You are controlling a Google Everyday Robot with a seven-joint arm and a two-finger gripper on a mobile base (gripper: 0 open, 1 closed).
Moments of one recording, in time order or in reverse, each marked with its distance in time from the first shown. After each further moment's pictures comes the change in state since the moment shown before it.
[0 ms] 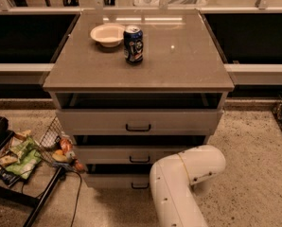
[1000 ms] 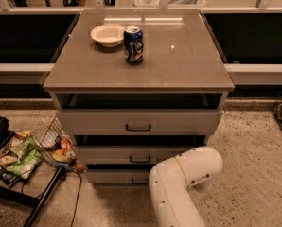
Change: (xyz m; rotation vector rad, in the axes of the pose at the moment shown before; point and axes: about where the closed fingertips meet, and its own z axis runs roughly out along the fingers) arm 0.007 -0.020 0.001 0.004 0.012 0.023
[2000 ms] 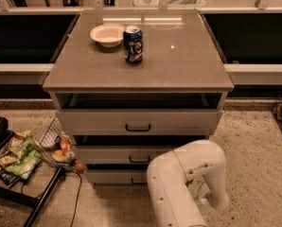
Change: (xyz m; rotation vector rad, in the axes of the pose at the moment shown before) arm 0.073 0.144 -0.066 -0.295 0.136 0.036
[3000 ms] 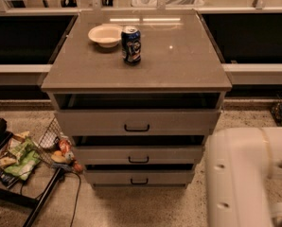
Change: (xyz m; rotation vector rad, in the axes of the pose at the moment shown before) arm 0.083 0.104 -0.214 0.354 0.043 0.143
